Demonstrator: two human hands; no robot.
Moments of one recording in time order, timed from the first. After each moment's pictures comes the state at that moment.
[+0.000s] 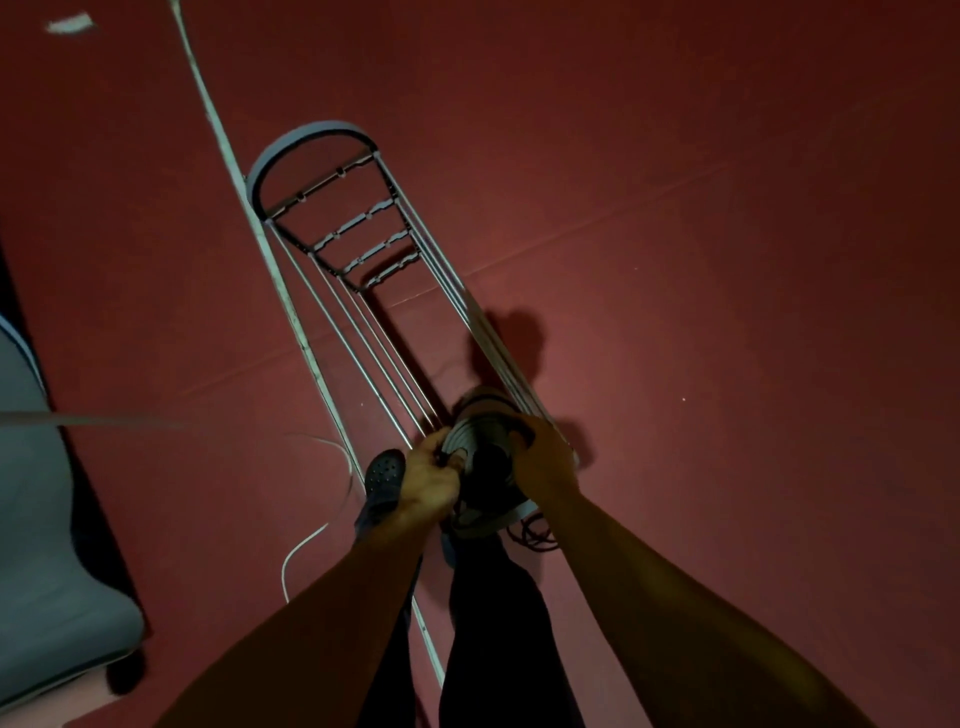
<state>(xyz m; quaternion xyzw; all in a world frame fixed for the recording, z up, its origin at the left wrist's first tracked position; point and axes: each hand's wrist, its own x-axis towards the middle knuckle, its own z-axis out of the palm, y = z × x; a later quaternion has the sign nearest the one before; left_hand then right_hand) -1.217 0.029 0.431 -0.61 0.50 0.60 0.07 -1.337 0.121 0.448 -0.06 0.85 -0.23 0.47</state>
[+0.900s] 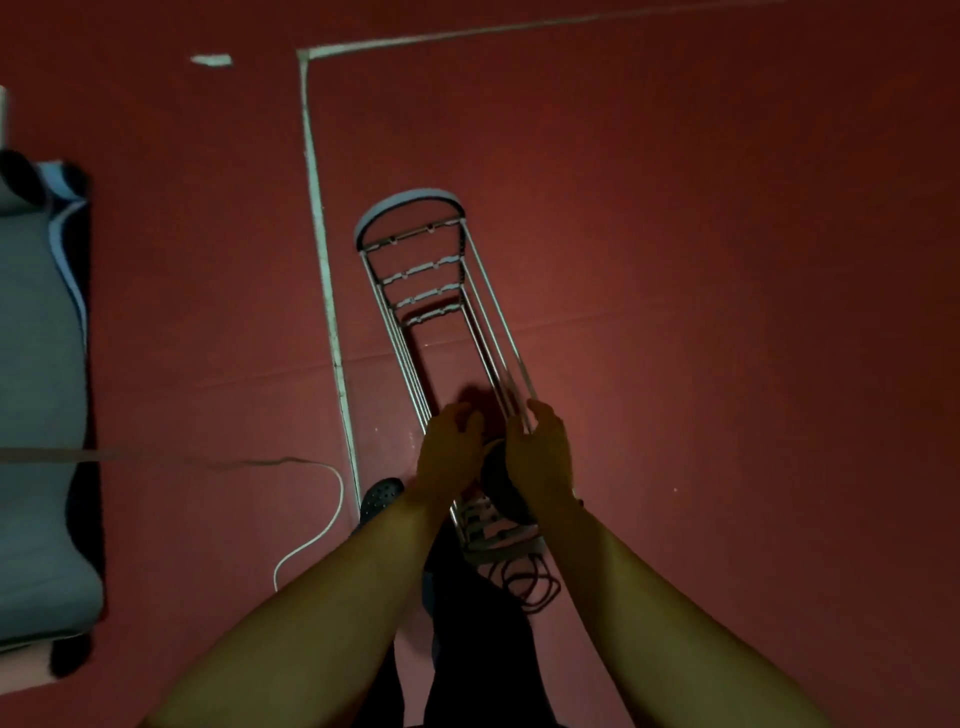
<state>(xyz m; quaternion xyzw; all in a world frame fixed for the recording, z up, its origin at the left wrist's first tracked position) -1.230 -0.025 0.509 -0.57 0.60 0.56 -0.01 -1.319 0.045 0.525 -0.11 0.87 -0.31 0.38</state>
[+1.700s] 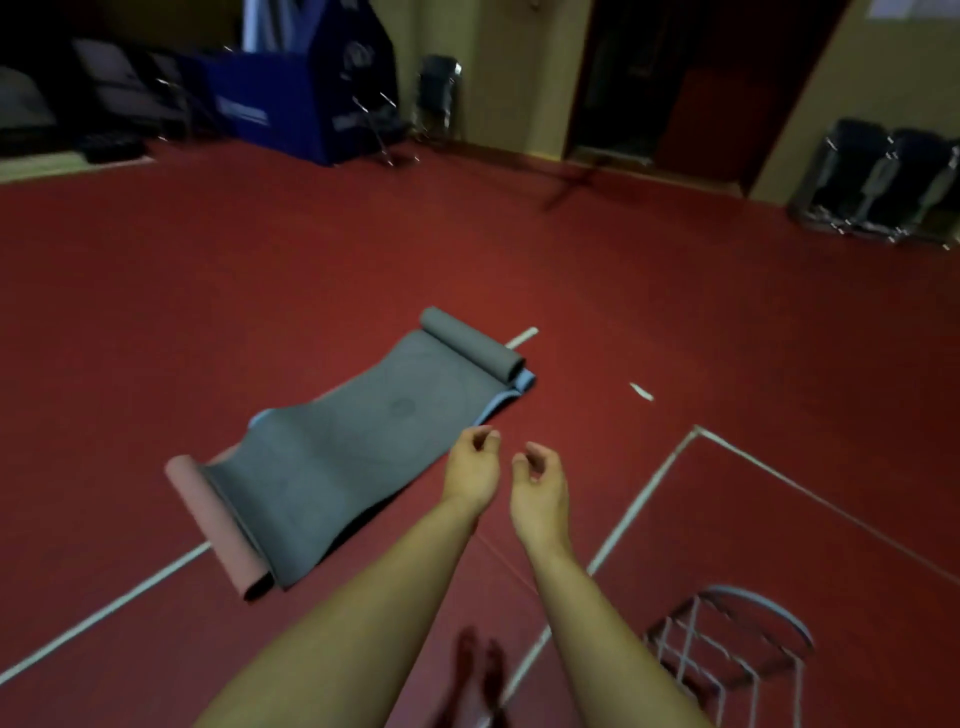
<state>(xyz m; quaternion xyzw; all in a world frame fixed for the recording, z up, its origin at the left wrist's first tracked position) -0.834 -0.173 0.779 -0.69 0.30 0.42 -0.50 -0.929 -0.164 0.785 -0.54 0.59 -0.41 0.44</state>
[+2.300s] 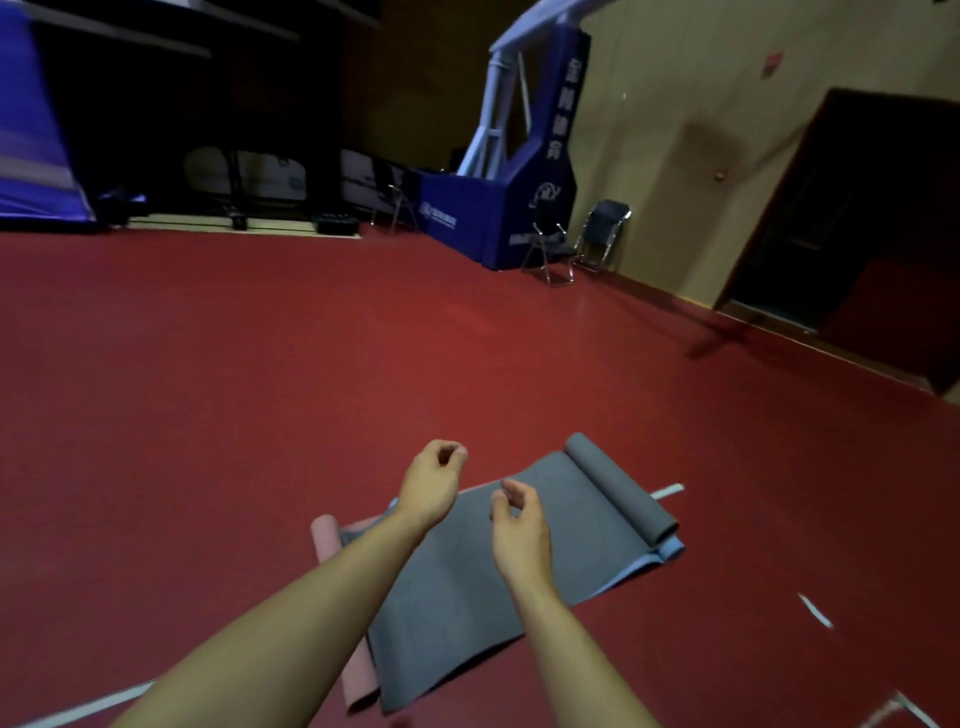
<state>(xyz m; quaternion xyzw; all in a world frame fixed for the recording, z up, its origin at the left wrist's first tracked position) -0.346 -0.080 0.846 -0.72 0.29 0.24 -0.58 -0.488 -0.116 0.851 -0.69 0.45 -0.31 0.48</state>
